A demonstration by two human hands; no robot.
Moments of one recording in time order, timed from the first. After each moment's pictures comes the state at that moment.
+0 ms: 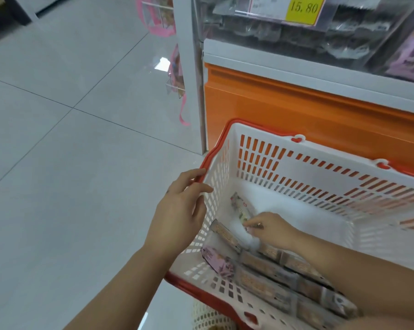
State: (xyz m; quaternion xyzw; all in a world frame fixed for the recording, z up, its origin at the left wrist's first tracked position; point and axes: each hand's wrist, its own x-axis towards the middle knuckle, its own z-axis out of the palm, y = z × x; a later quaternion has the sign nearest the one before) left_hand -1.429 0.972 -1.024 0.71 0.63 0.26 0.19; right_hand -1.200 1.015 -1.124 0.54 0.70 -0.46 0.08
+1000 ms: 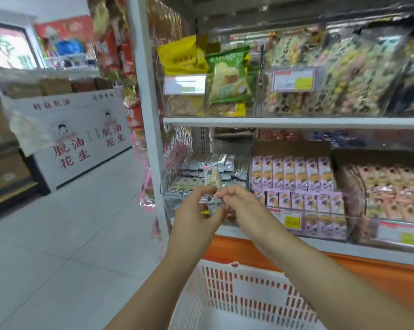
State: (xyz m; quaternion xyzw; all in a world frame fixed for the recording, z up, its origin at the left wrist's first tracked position) left_hand -1.316 1.000 -0.745 0.66 0.52 0.47 0.26; right_hand -1.195 1.006 -0.729 0.50 0.59 -0.46 -0.44
